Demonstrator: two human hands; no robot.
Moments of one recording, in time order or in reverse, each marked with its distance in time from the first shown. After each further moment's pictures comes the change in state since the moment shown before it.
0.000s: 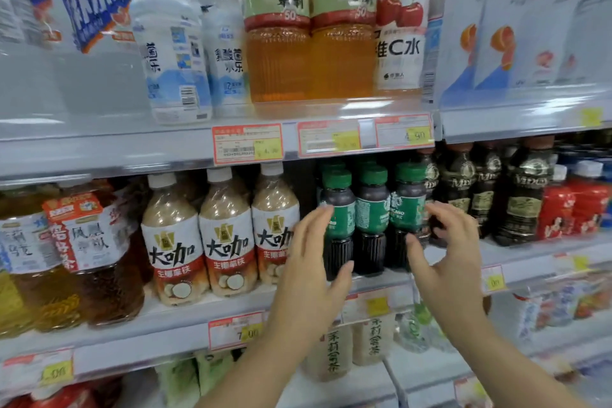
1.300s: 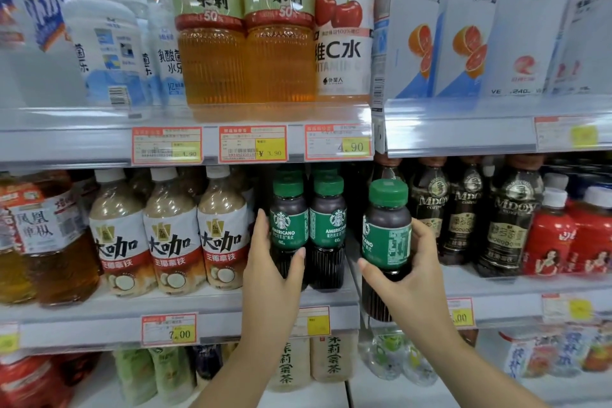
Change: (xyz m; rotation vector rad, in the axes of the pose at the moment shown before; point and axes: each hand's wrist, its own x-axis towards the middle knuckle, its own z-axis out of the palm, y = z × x) left_hand 0.020 0.022 0.069 -0.109 0.390 -0.341; right_hand 0.031 0.029 -0.036 0.514 -0.360 0.257
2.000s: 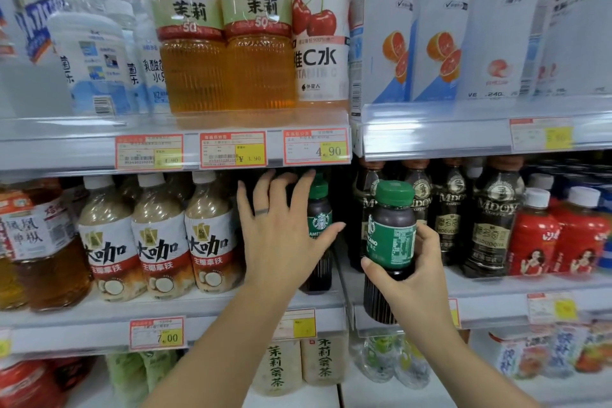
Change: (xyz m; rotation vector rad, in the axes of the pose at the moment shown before) left_hand 0.046 0.043 0.019 0.885 0.122 0.508; right_hand 0.004 0.008 -0.021 0.038 0.054 0.037
